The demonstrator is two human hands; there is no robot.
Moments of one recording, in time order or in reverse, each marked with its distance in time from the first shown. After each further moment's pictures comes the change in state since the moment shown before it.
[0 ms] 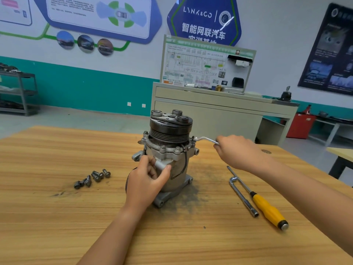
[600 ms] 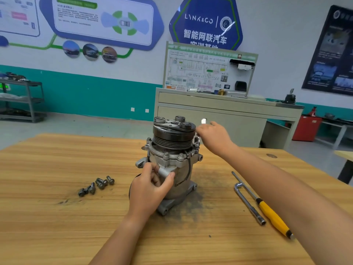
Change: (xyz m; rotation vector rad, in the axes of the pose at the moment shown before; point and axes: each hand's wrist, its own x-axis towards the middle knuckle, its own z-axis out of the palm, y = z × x) left_hand 0.000 0.000 -0.001 0.013 0.003 0.006; right_hand 0.090 -0.011 0.032 -0.111 0.270 -0.210
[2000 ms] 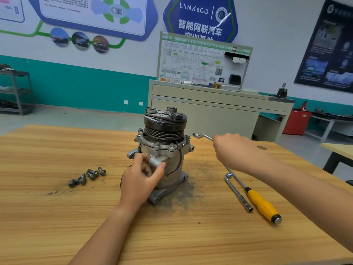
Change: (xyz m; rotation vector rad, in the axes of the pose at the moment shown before) left_hand -0.001 -0.003 0.003 -0.014 0.016 0.001; right_hand -0.091 -0.015 -0.077 0.053 -0.343 0.219
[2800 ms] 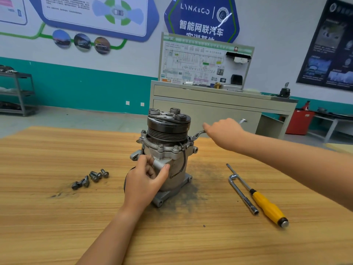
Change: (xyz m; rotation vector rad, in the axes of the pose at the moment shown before) left_hand 0.001 0.002 0.000 0.002 -0.017 -0.008; right_hand 0.067 0.011 0.006 -0.411 0.073 -0.194
